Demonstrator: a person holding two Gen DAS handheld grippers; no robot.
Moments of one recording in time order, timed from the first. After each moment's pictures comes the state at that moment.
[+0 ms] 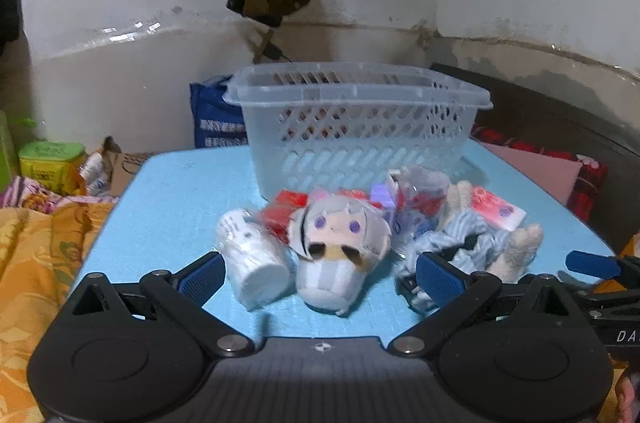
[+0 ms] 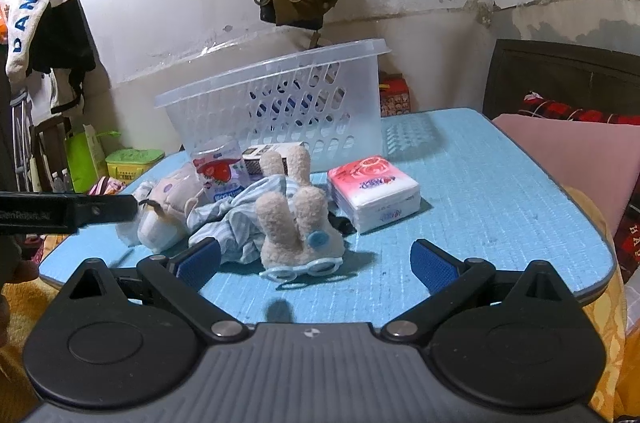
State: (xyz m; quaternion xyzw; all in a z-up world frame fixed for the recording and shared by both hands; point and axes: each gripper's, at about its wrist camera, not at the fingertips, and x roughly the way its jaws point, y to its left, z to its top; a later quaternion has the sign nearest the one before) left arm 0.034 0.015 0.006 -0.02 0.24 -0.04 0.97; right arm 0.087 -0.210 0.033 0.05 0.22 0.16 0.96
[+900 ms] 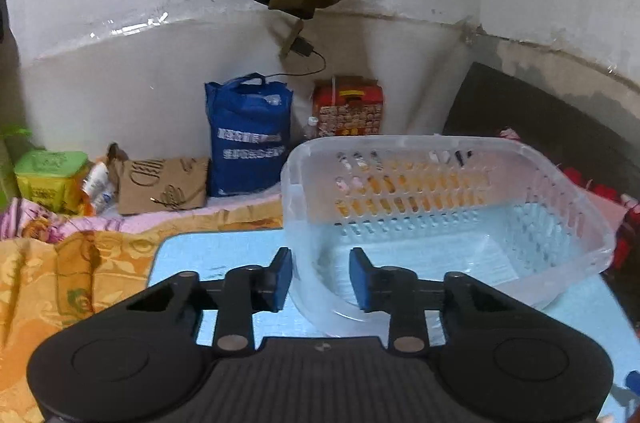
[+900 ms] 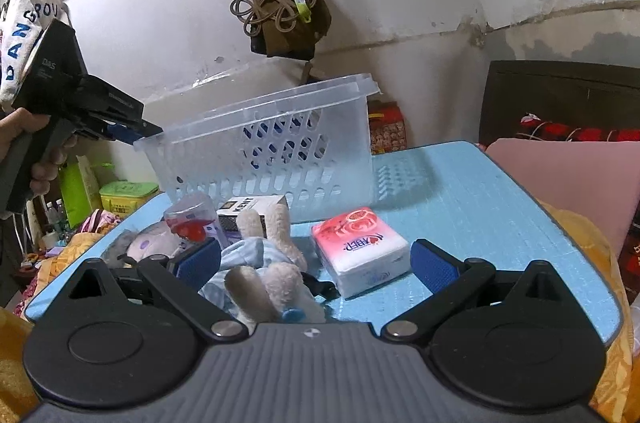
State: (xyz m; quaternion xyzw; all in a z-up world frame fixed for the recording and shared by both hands) left arm 0.215 0.076 0.083 -0.02 0.30 -0.01 0.95; right arm 0.113 -0.217 0.042 0.07 0.18 0.16 0.97
